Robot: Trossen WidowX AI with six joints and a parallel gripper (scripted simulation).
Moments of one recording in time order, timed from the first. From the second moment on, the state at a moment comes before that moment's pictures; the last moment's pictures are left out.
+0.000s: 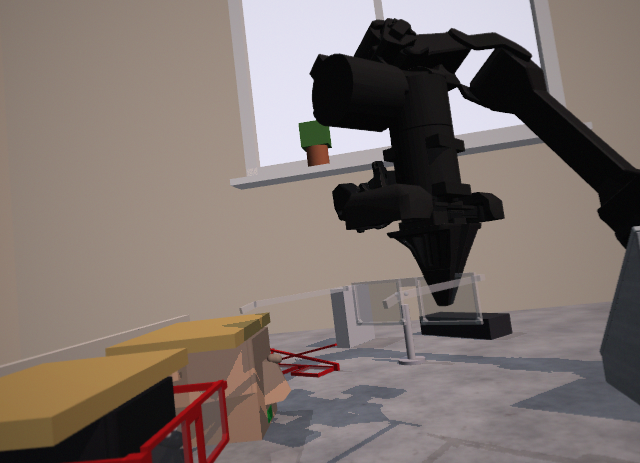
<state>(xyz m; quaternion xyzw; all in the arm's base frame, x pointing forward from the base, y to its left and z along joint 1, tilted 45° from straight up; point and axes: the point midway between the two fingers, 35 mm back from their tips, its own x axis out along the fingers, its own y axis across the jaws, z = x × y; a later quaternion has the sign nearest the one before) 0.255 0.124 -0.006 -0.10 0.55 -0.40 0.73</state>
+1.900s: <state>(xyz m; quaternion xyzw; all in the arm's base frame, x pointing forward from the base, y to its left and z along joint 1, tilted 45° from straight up) 0.261 0.085 -0.047 -0.10 0.55 -0.40 0.73</state>
